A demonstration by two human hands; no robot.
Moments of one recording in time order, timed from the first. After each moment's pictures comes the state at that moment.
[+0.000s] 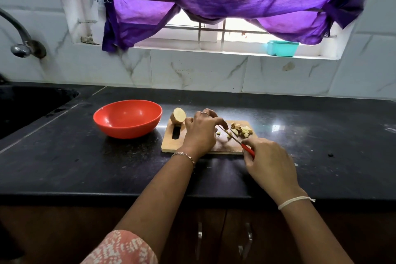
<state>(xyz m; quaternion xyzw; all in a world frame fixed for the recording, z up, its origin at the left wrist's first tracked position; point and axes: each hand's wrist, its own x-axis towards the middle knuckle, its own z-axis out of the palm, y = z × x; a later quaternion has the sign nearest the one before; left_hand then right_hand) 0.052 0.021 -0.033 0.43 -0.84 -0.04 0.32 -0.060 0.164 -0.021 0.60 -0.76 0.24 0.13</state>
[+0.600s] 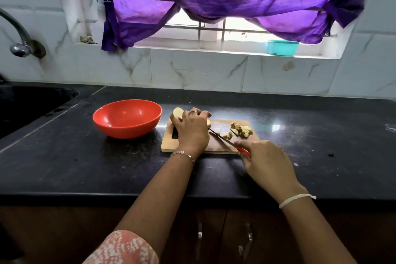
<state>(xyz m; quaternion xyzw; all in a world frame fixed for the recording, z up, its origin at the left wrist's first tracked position) 0.056 0.013 -0.035 0.54 -0.79 0.00 0.29 -0.060 0.164 -0.013 0.63 -0.75 0.16 0.10</state>
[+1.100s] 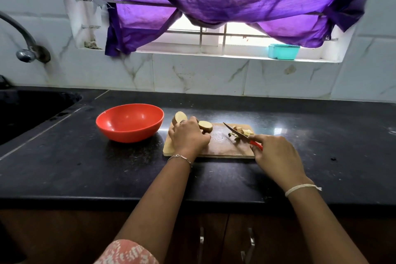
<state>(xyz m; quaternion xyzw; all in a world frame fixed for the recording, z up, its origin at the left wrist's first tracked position) 0.068 0.007 -0.036 0.61 -0.73 -0.09 0.30 -0.088 0.142 -0.016 0.57 -0.79 0.21 0.10</state>
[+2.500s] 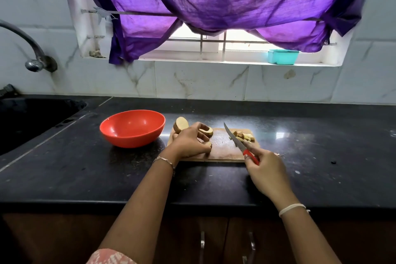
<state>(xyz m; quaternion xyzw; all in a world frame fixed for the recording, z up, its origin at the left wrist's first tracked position) 0.093 0.000 -0.029 0.45 -0.81 -0.29 0.25 -0.073 0.149 -0.038 0.54 -0.74 0.41 -0.05</state>
